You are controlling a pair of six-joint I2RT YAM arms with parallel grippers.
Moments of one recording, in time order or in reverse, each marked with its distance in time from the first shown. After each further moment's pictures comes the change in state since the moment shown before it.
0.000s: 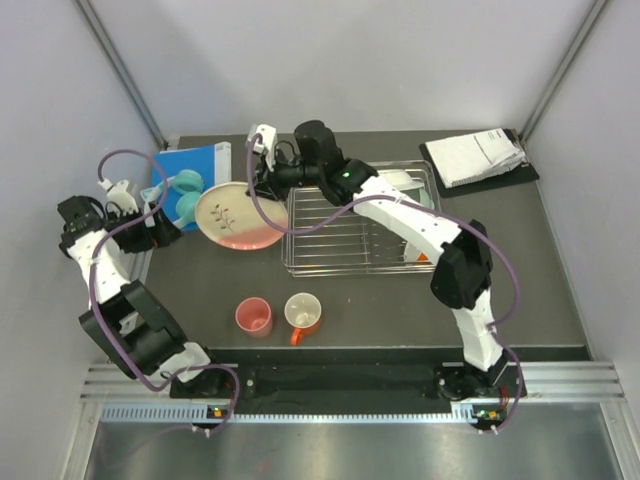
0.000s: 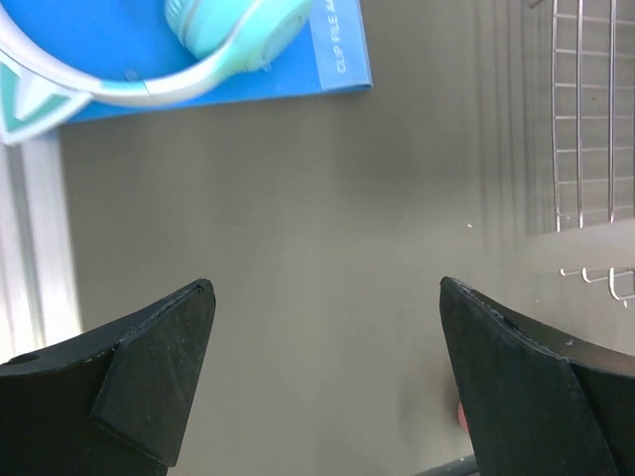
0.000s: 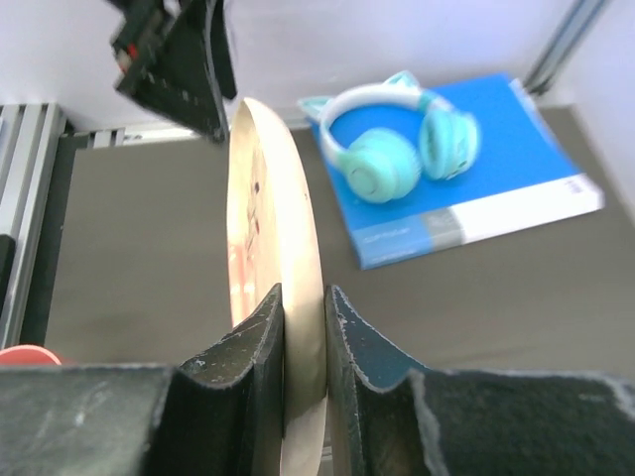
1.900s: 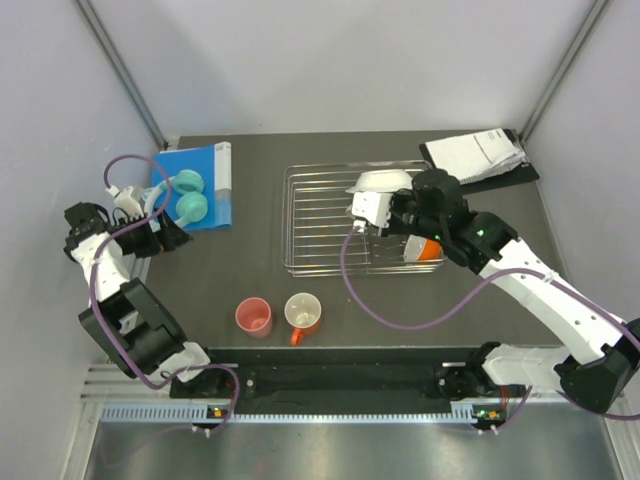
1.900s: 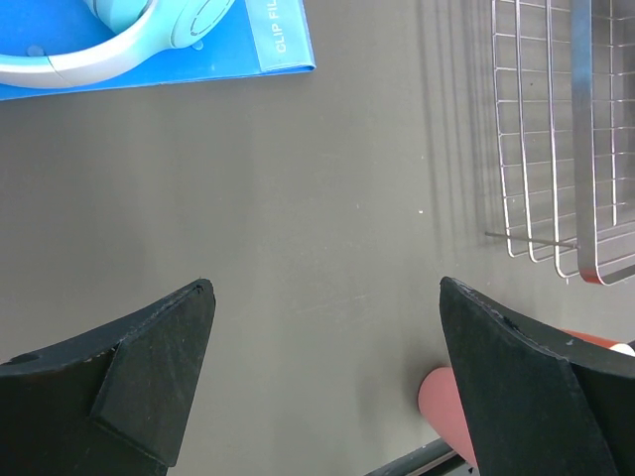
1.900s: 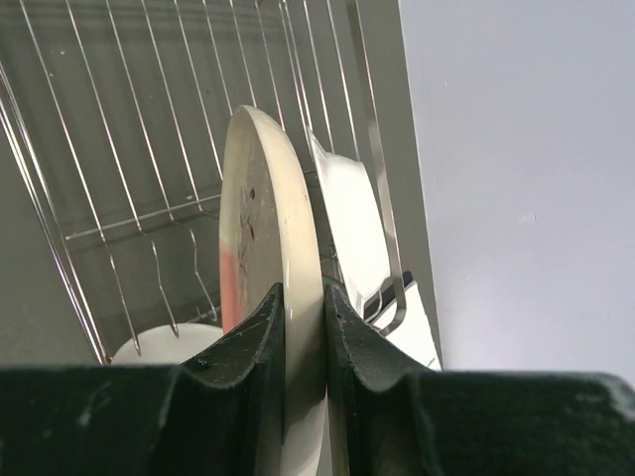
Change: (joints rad) left arm 0.000 0.005 -0.054 -0.031 0.102 -0.001; right arm -0.132 -0.914 -0.793 -0.353 0.559 -0.721
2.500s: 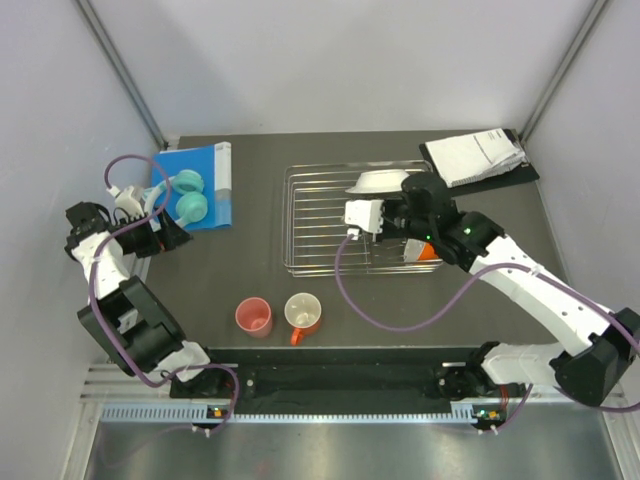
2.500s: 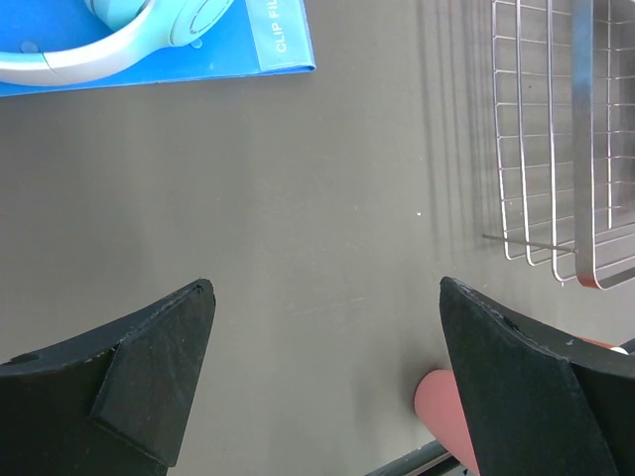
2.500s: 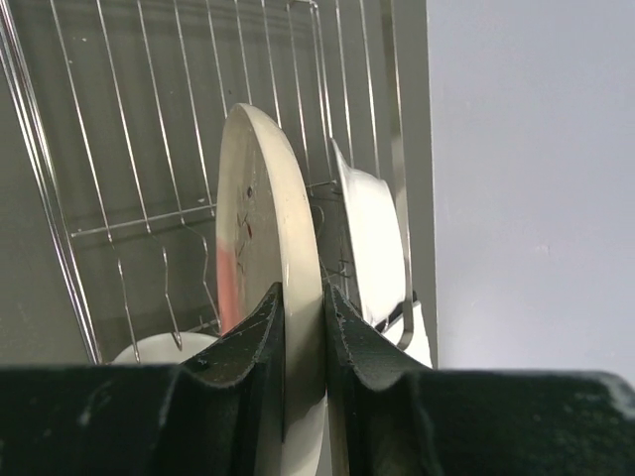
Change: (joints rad) left arm -0.006 0.013 0.000 0.010 -0.001 -0.019; right arm 0.003 0.028 -0.047 0.042 -0.037 -0.071
